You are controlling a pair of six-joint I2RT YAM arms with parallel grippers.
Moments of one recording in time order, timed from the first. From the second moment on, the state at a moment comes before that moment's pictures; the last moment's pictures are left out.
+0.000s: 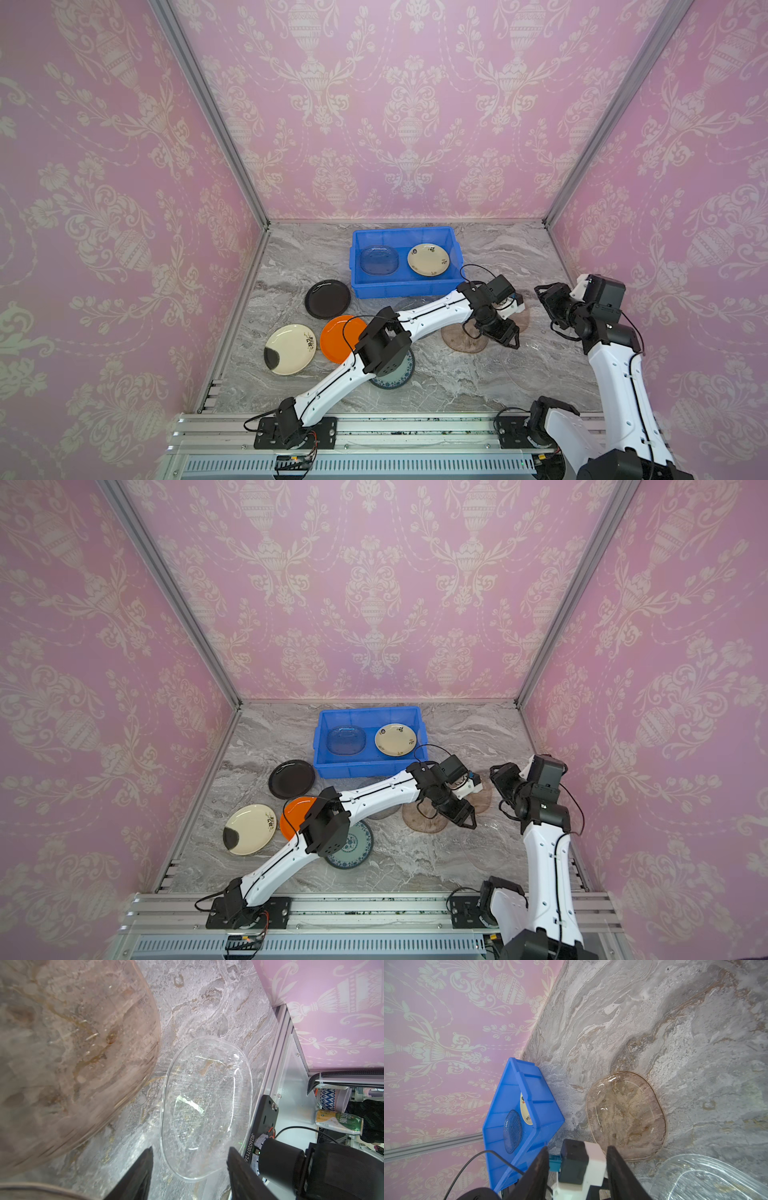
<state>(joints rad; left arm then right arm) -1.05 2.62 2.42 -0.83 0.57 -0.37 -0.36 0.91 0.78 -0.57 -0.35 0.74</state>
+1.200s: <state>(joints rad) -1.05 2.76 2.58 -0.95 0.60 -0.38 -0.36 0.89 0.78 -0.57 -0.35 0.74</state>
